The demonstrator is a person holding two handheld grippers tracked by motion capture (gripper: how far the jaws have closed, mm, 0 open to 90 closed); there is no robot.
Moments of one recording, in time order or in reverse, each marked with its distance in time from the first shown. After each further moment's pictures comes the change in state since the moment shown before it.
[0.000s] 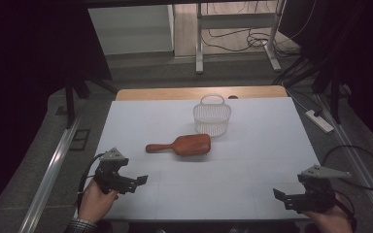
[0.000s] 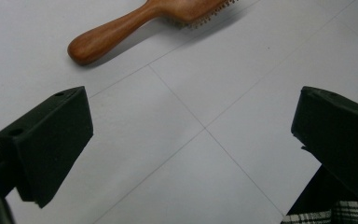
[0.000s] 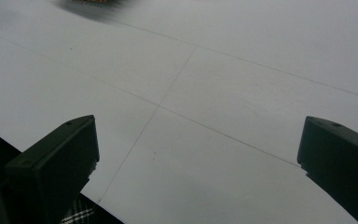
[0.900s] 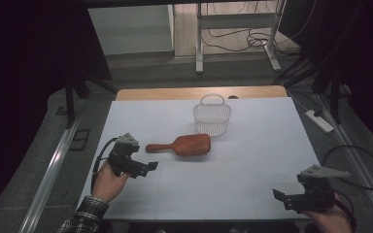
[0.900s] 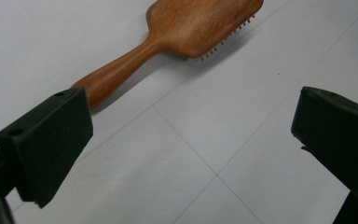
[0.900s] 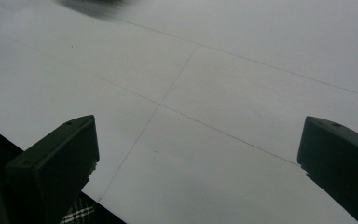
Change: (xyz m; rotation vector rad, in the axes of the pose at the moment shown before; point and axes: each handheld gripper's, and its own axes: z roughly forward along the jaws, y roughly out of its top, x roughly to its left) left arm 0.010 0.044 0.028 0.027 -0.009 0.045; right arm 0.000 0.000 0.001 0.008 0.006 -0.007
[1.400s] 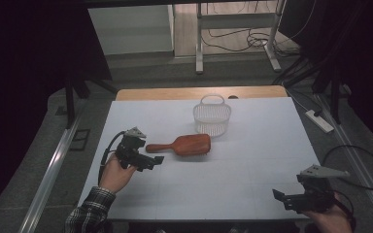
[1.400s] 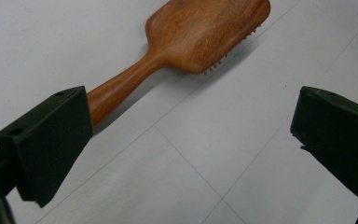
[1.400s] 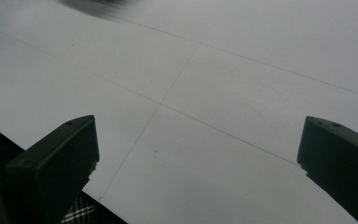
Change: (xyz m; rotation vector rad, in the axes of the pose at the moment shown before) left arm 0.003 0.021 0.018 0.031 -0.009 0.005; right arm 0.000 0.000 0.000 0.003 0.002 -0.004
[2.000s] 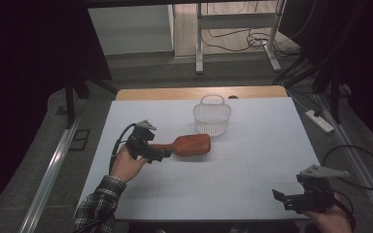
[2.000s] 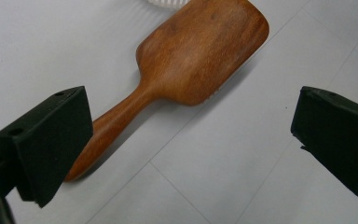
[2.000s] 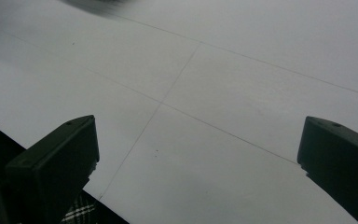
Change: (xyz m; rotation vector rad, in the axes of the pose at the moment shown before) left arm 0.004 0.029 0.022 0.017 -0.033 0.031; right arm 0.000 0.000 0.001 0.006 0.004 -0.003
